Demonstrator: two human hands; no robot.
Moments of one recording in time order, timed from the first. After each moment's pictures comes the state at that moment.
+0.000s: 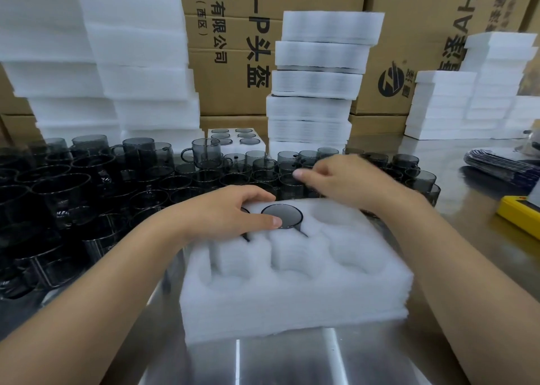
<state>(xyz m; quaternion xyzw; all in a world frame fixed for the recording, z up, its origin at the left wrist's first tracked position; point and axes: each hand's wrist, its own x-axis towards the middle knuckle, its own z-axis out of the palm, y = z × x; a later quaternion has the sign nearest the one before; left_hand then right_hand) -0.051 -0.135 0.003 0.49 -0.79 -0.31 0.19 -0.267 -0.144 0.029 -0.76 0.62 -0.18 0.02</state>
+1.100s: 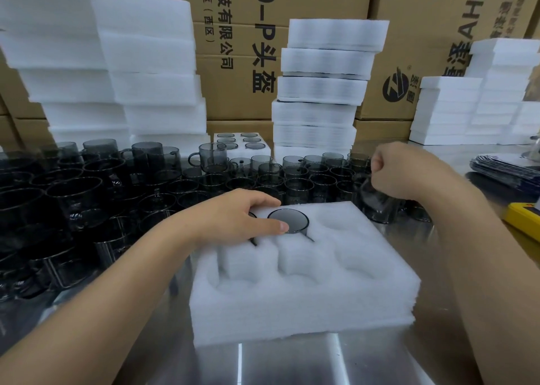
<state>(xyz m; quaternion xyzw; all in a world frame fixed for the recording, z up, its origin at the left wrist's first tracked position) -0.052 -0.131 0.006 0.50 -0.80 -0.27 0.18 -0.301 -0.129 0.059 -0.64 0.75 -0.16 -0.01</state>
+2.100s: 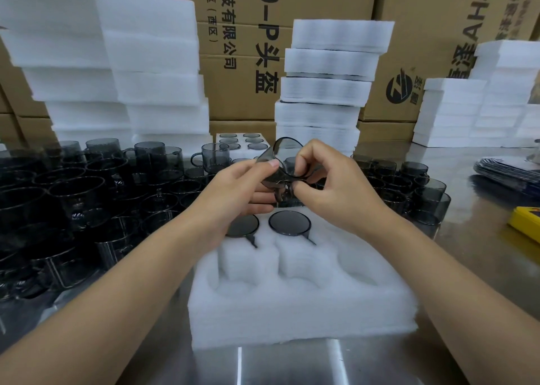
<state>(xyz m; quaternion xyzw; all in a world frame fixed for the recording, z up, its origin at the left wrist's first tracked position) -0.066 -0.133 0.006 0.39 -0.59 -0.49 0.51 -0.234 -0.121 0.020 -0.79 0.39 -0.47 0.09</state>
